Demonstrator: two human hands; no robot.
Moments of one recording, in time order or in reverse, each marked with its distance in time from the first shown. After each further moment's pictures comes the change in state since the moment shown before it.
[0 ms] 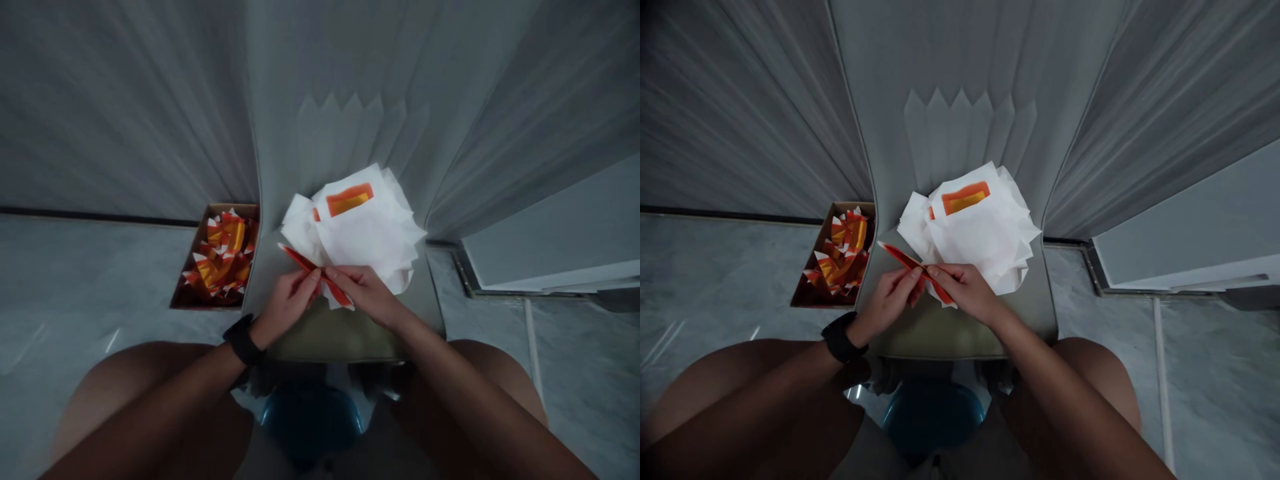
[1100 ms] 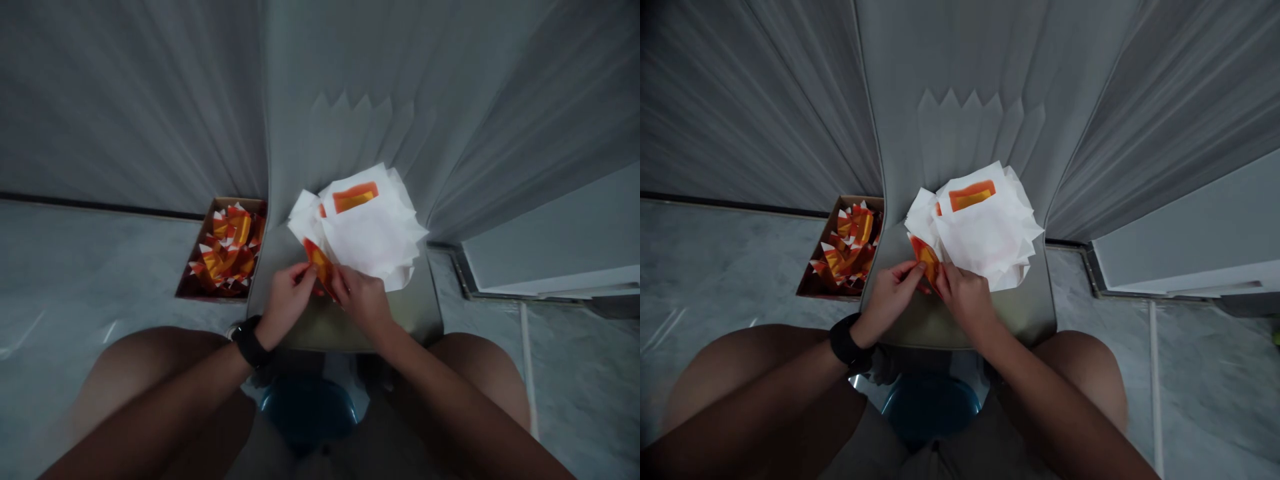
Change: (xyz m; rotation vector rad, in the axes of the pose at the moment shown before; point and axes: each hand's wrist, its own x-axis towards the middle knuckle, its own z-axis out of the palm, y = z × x) left_hand -0.009 0.000 0.009 -0.053 0.218 -0.106; right_hand -0.013 0.025 0.025 -1.143 0.374 -0.348
